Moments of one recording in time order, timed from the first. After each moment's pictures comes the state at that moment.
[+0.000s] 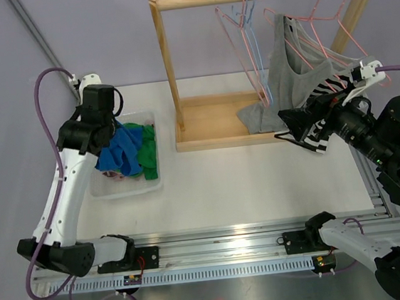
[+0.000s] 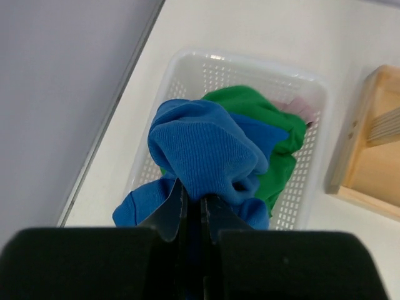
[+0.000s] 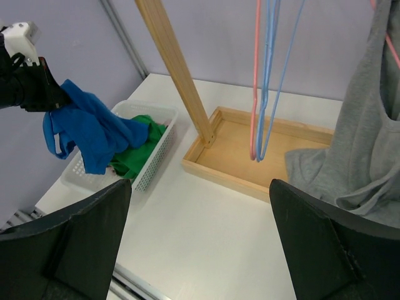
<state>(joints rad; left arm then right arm) -0.32 1.27 1.59 -0.99 -0.62 -0.33 0.40 0.87 1.69 -0.86 -0.14 0.24</state>
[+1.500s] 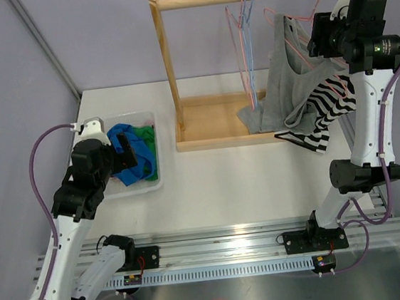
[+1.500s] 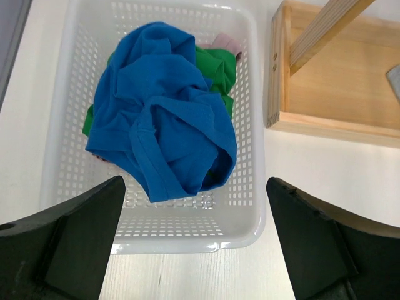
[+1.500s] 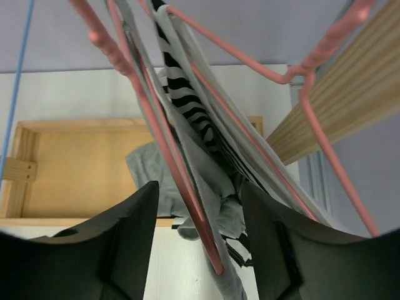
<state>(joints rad) -0.26 0.77 1.03 -0.75 -0.24 -0.30 -0.05 1.72 2.42 -1.11 -0.02 -0.01</state>
